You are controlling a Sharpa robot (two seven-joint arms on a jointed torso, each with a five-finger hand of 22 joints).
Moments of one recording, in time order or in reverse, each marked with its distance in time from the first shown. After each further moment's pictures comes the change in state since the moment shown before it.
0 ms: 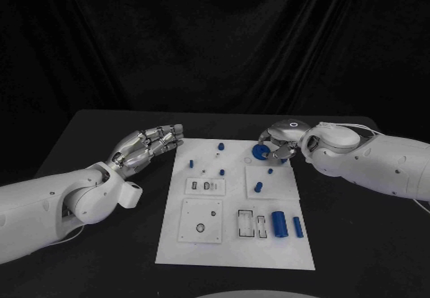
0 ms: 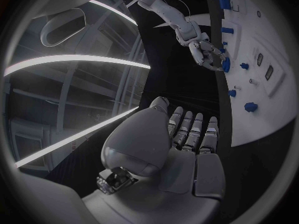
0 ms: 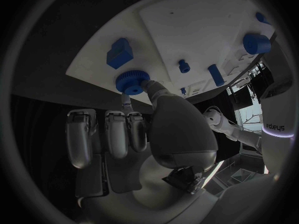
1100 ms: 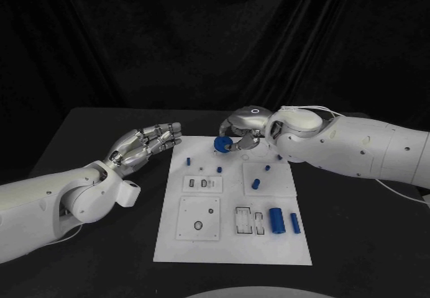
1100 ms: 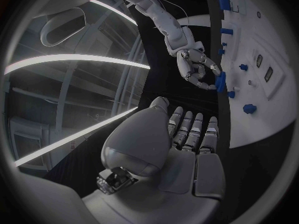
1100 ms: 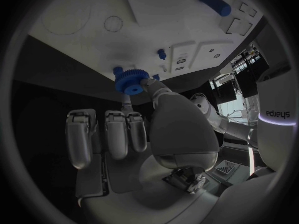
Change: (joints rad) left arm 0.000 0.011 0.000 -0.006 0.000 0.004 -0.008; left_hand 0.000 0.000 0.000 0.000 0.000 0.000 0.000 0.000 0.000 0.000 0.000 0.000 0.000 0.000 0.000 0.000 0.000 0.000 0.000 0.000 0.000 0.000; right arm 0.076 0.161 -0.005 0.034 0.064 0.021 0.029; right_hand -0.019 -0.011 0.029 0.018 0.030 0.004 0.008 0.029 0.000 0.007 0.007 0.000 0.001 0.003 0.003 0.000 0.000 0.000 0.004 0.004 0.007 0.001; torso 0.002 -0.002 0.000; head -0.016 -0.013
